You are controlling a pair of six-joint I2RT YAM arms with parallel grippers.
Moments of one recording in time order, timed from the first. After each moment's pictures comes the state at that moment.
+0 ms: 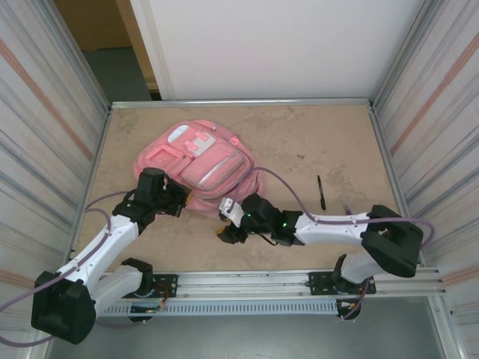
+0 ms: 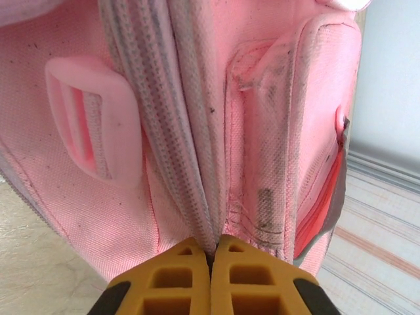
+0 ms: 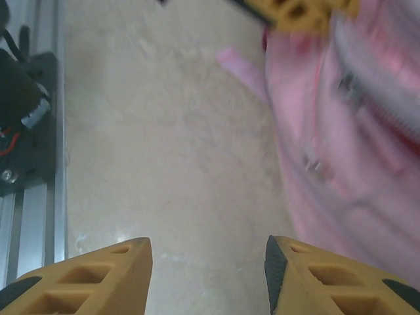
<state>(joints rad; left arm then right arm) -0.34 0.97 0.58 -0.34 0.27 -1.42 1.09 1.42 0.65 0.25 -0.17 -0.02</state>
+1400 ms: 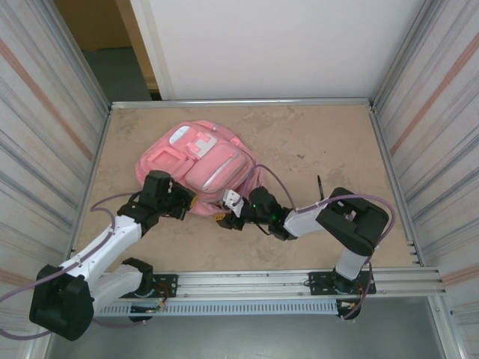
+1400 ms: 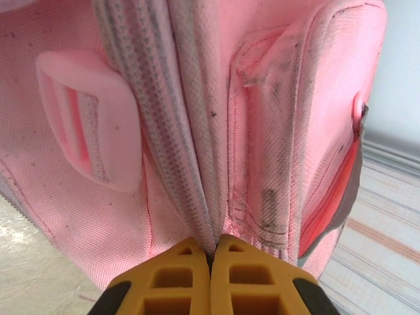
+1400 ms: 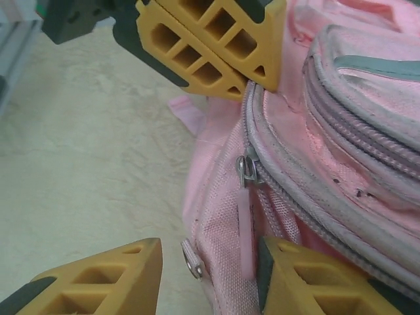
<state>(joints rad) -0.39 1.00 0.54 -0.29 0.27 -1.44 0.94 1.72 0.60 0.78 -0.34 -0.11</state>
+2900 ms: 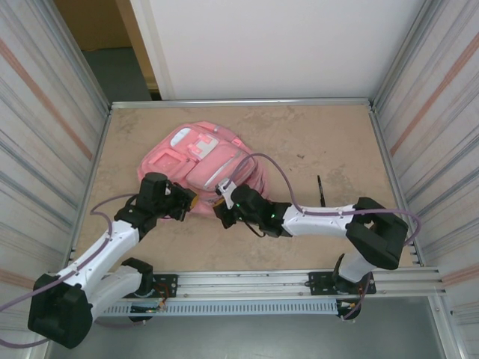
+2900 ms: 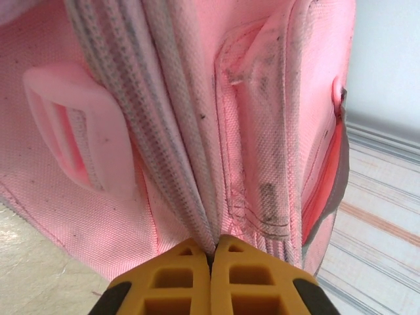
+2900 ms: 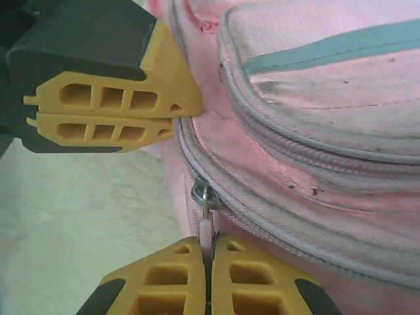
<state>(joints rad) -0.37 0.94 0.51 -0.27 0.33 -1.44 1.06 1.56 0.84 0.15 0.00 0.36</state>
